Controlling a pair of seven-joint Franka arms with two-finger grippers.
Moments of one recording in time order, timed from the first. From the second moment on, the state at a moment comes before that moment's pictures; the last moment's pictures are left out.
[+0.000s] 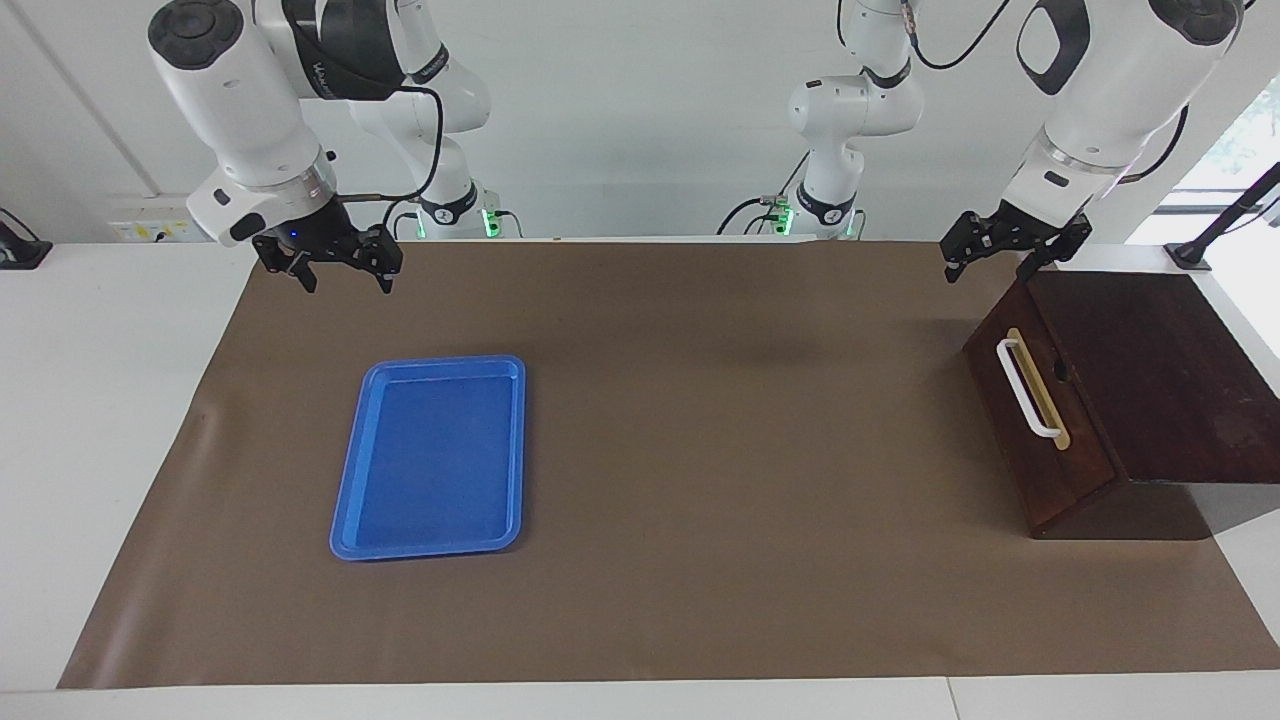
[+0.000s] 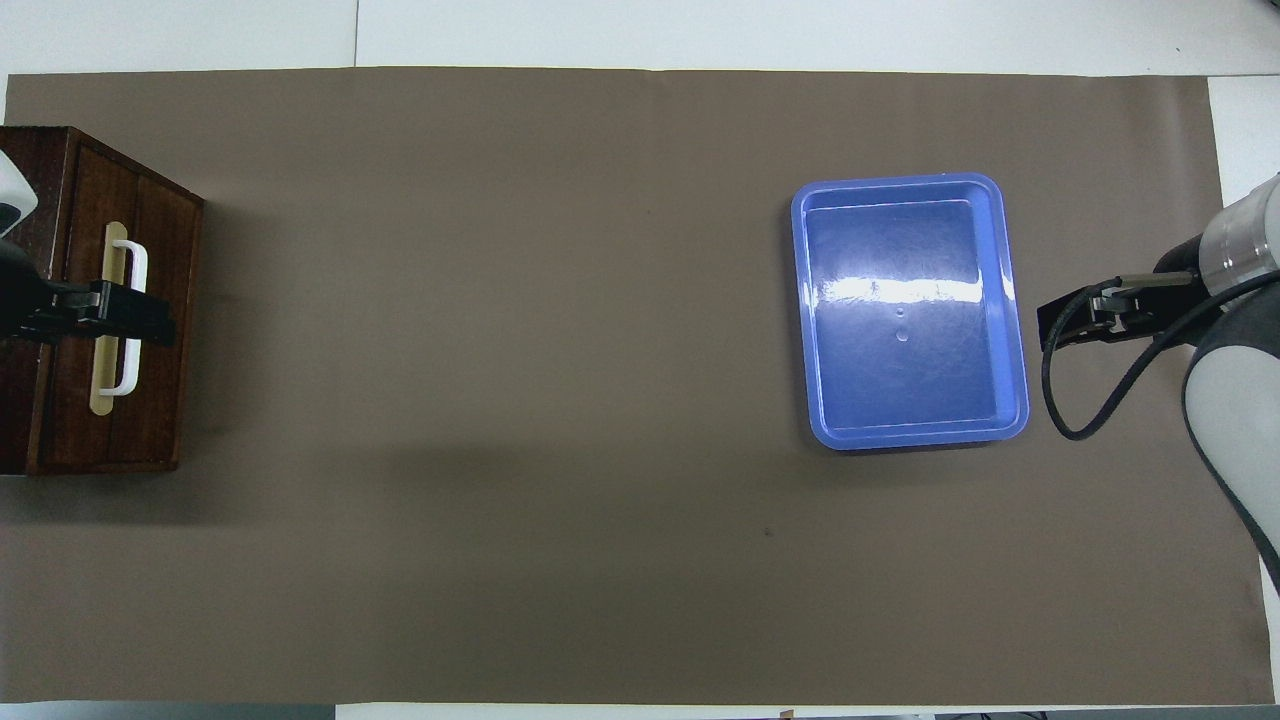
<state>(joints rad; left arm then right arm) -0.03 -0.04 -0.04 -1.66 0.01 1.57 0.02 0.06 -0.02 -0.01 -1.69 -0.03 1.57 0.07</state>
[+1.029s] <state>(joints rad) -0.06 0.12 -0.05 -1.82 0.34 1.98 0.05 0.06 -0.02 -0.01 -1.69 -0.03 1.57 0.07</state>
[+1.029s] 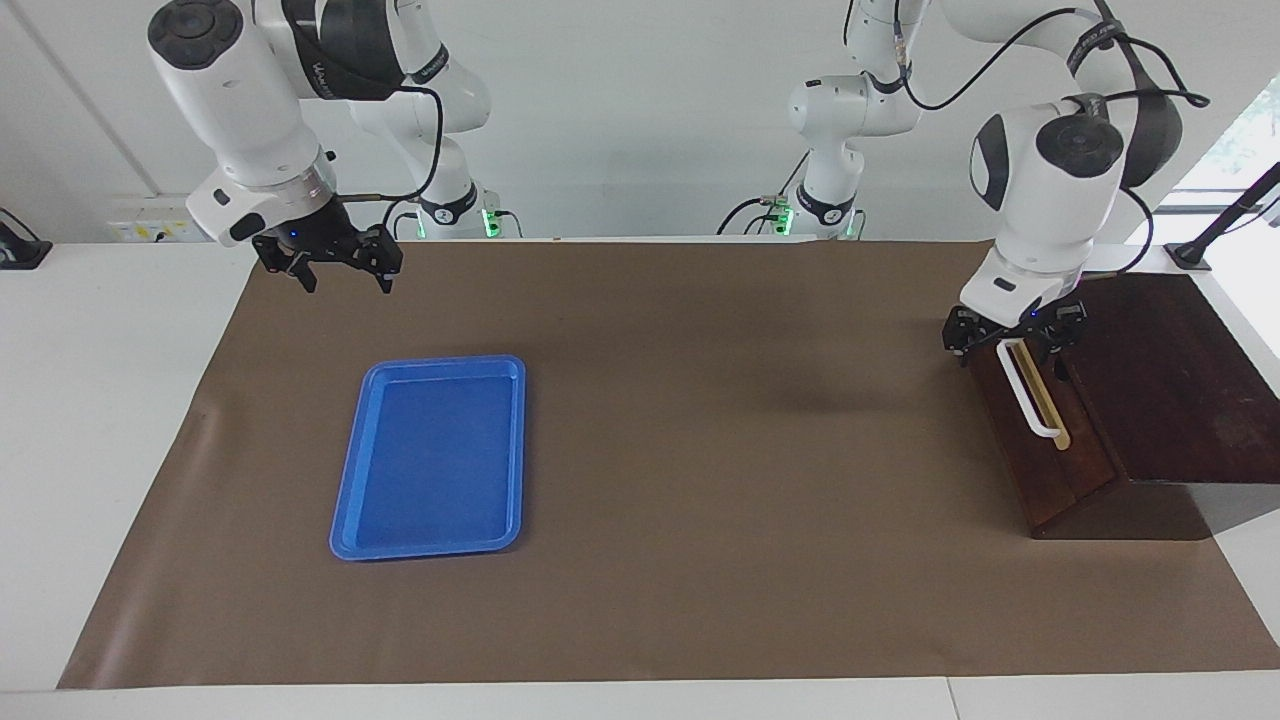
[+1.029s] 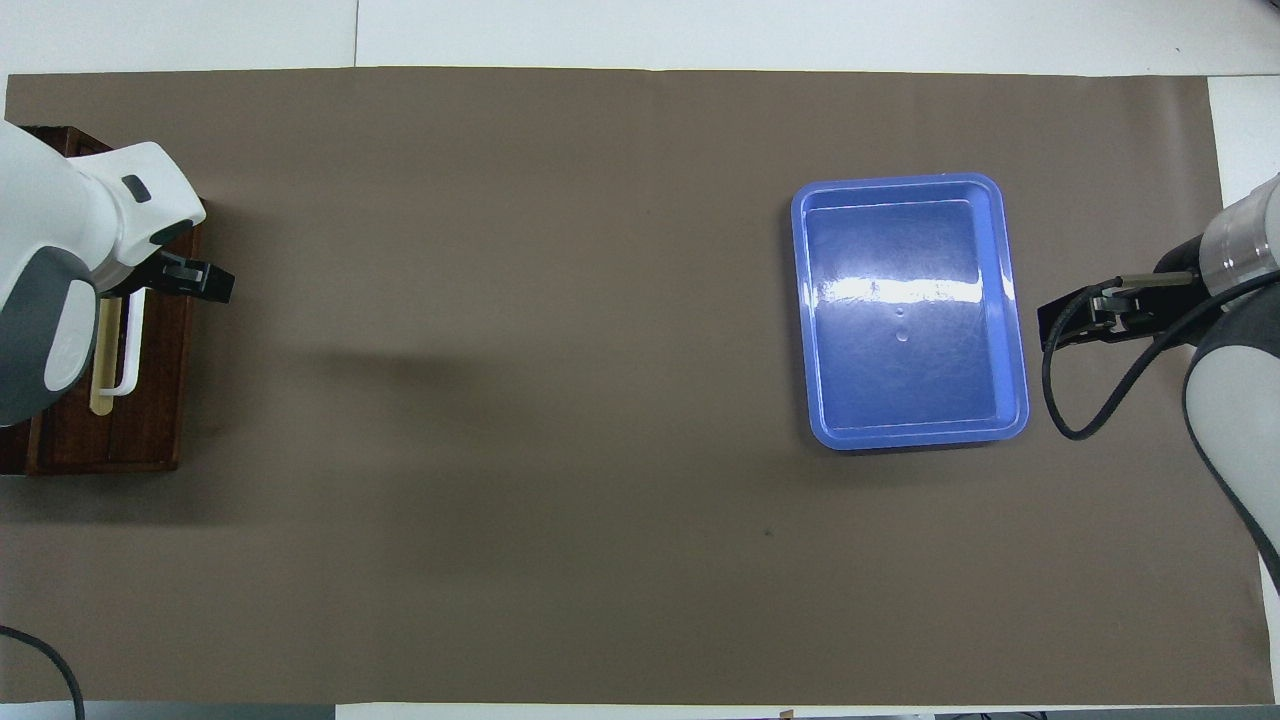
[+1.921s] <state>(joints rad) -0.01 0.16 -0.04 -1.99 0.53 2.21 0.06 0.03 -0.02 0.00 -1.70 -0.03 1.58 0.07</state>
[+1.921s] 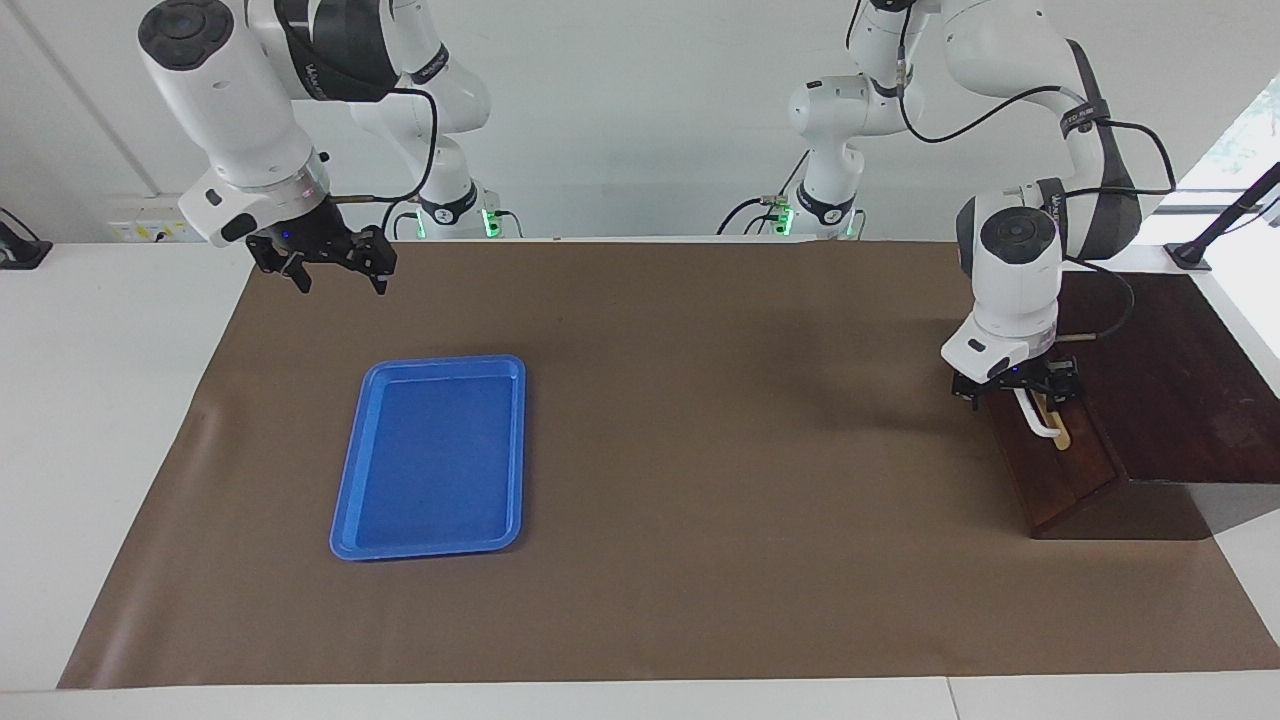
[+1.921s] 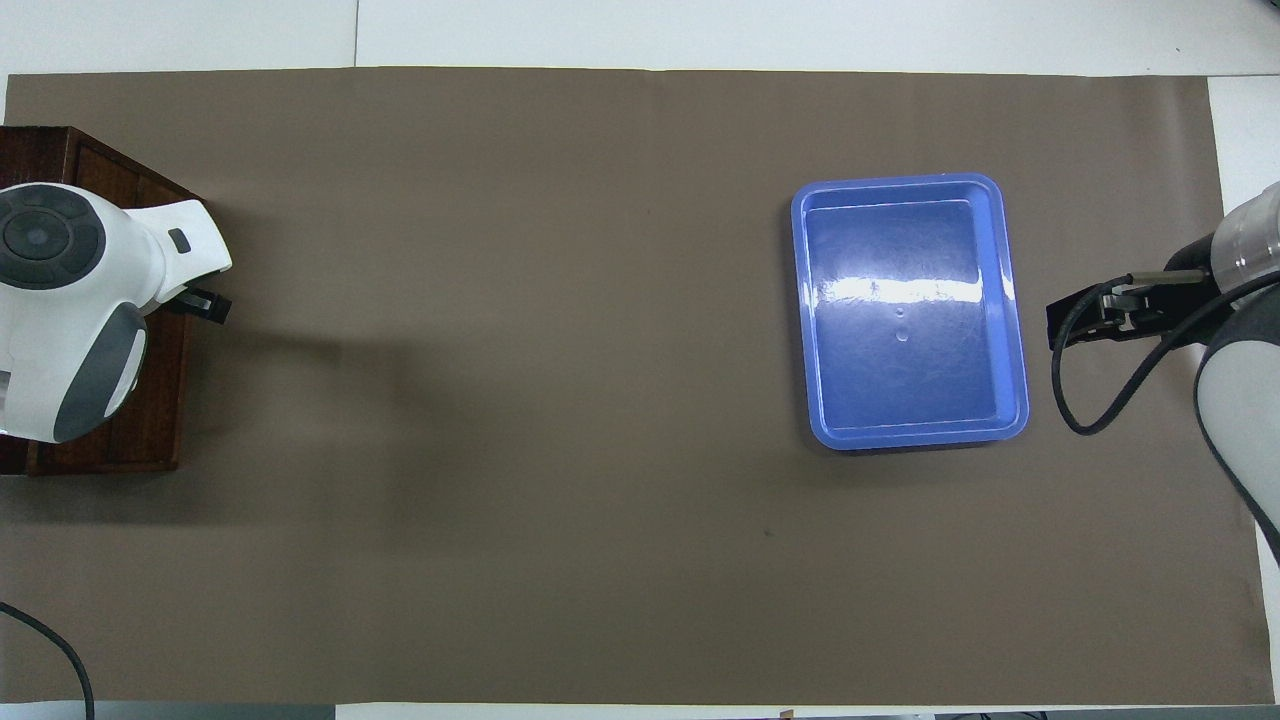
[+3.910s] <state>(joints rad) -0.23 0.22 -0.05 -1.72 0.25 1.98 -0.42 0.03 -0.02 -0.01 -1.71 -0.03 1.58 0.07</state>
